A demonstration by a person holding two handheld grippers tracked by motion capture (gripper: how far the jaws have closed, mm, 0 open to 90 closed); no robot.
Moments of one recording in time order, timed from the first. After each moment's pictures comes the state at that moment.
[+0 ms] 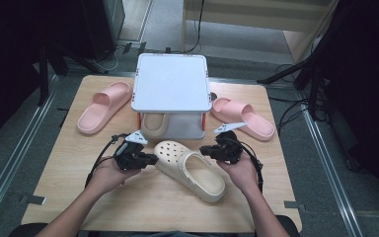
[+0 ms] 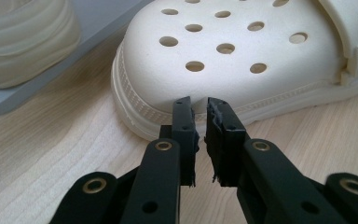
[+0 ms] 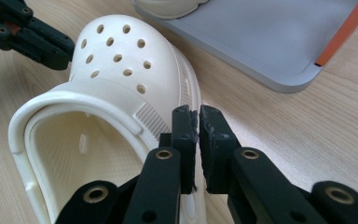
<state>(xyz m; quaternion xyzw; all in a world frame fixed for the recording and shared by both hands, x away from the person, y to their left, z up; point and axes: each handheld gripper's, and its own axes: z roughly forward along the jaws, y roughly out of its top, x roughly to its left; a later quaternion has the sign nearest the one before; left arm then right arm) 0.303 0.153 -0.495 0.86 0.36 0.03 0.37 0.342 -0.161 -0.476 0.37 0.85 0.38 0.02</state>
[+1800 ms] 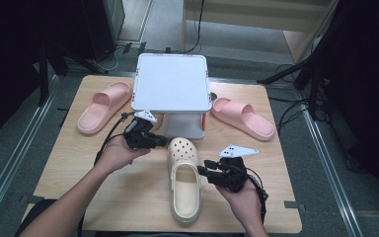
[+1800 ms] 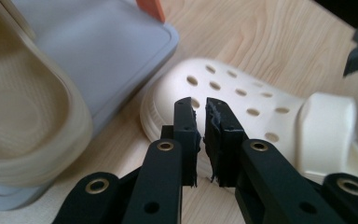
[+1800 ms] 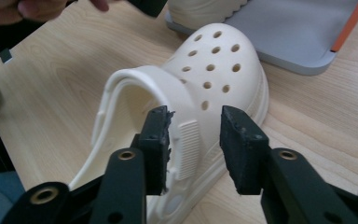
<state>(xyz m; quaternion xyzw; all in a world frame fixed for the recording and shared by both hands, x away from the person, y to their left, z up) 0.345 0.137 -0.447 0.85 0.34 0.02 0.39 0.255 -0.159 -0.457 0.39 0.81 0.43 0.06</state>
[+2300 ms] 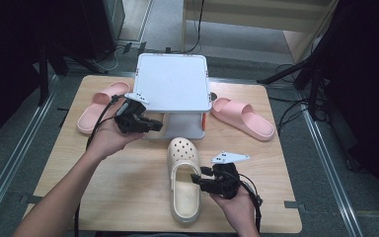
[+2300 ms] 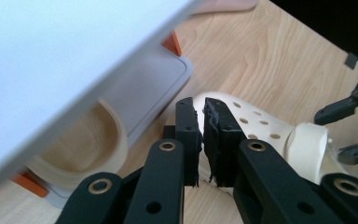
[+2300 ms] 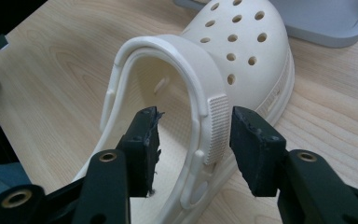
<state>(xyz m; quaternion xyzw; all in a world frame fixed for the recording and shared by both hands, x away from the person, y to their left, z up) 0.365 0.154 -0.399 0.85 0.35 0.03 0.40 0.247 -0.146 -0.473 0.41 0.82 0.41 0.04</state>
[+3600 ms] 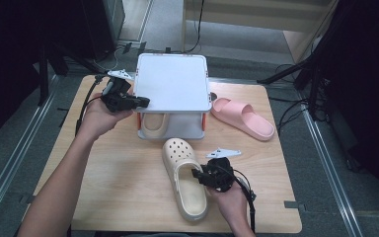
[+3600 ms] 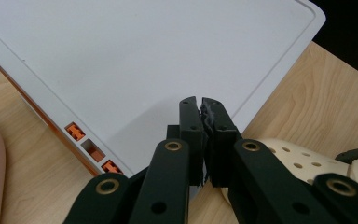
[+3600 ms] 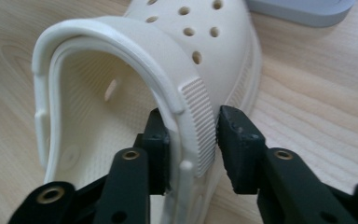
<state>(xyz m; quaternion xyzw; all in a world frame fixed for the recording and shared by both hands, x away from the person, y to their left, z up) 0.399 0.191 -0.384 0.82 0.39 0.09 0.42 0.269 -0.136 -0.495 0.44 0.82 0.37 0.06</state>
